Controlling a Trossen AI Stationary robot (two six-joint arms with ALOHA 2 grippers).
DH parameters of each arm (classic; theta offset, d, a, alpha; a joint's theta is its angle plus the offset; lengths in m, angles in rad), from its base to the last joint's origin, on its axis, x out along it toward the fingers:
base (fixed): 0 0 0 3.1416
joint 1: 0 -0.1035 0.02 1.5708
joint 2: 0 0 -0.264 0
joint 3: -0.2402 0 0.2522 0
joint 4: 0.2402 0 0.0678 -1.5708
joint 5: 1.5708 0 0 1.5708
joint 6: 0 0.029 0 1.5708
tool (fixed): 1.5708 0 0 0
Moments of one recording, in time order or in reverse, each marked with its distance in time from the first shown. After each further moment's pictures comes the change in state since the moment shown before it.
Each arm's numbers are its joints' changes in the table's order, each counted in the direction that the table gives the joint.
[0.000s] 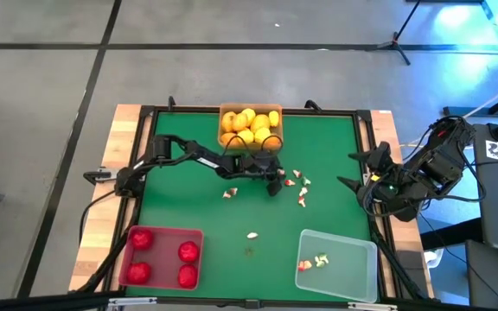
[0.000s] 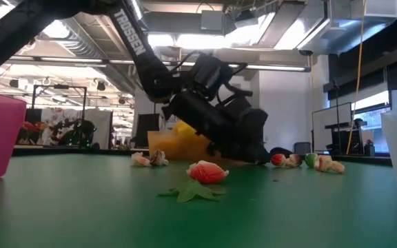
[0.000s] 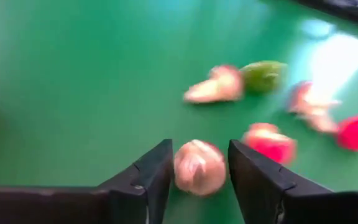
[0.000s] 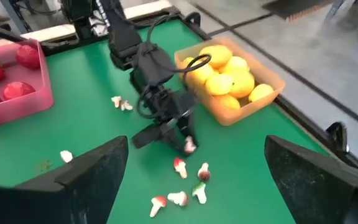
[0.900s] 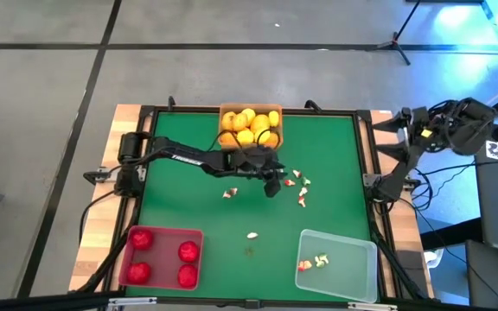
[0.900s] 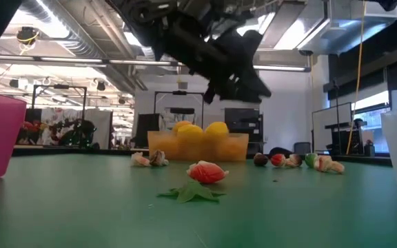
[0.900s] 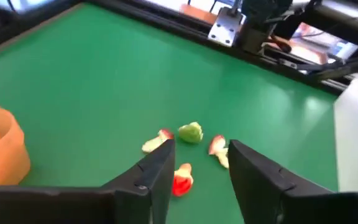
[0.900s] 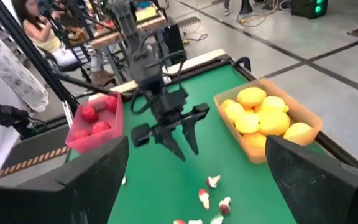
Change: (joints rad) left arm 0.062 -0.292 -0.001 0.243 -0.038 -0.030; right arm -0.144 -0.490 -0.017 -0.049 0.026 -0.302
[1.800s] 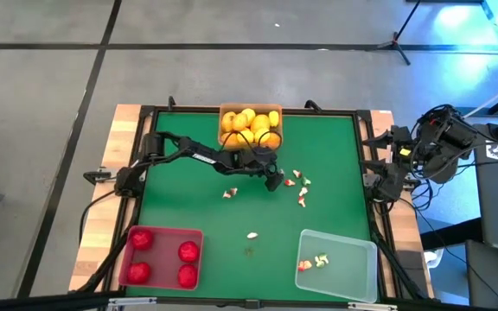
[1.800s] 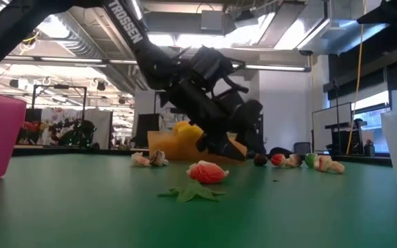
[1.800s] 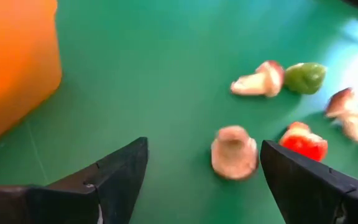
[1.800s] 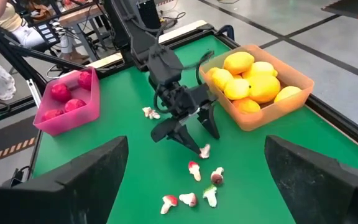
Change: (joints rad) left arm -0.082 0.237 -0.001 -0.075 -0.004 -0.098; right arm 0.000 -0.005 0.230 0.015 0.001 0.216
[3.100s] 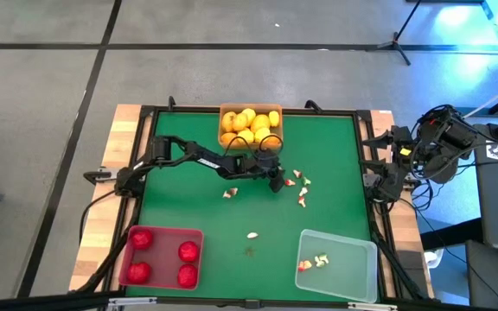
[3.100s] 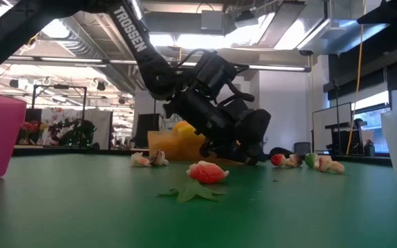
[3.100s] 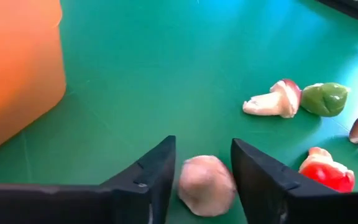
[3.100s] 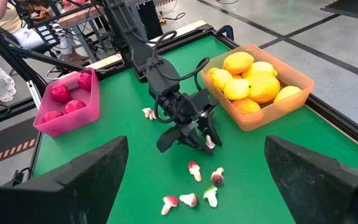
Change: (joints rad) left arm 0.041 0.081 -0.017 -0.085 -0.100 -0.027; right arm 0.000 0.000 0.000 0.001 0.003 0.007
